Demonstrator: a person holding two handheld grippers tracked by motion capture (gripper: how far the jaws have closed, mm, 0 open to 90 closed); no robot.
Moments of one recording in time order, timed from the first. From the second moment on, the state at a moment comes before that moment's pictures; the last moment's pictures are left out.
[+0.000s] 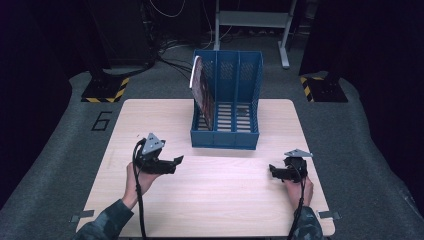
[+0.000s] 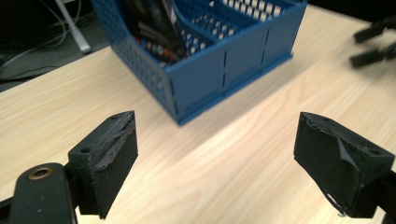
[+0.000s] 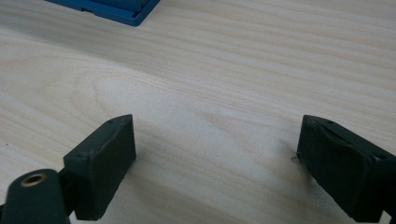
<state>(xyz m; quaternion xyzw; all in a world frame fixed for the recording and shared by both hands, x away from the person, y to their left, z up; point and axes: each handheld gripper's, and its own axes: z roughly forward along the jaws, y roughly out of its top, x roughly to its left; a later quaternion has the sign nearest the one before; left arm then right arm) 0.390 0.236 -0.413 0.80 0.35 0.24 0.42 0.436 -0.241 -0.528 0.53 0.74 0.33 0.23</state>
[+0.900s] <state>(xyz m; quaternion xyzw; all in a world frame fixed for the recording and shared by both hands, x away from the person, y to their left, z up) 0.366 0.296 -0.531 0.79 0.48 0.21 0.34 0.435 -0.239 -0.528 0.54 0.74 0.33 0.23</state>
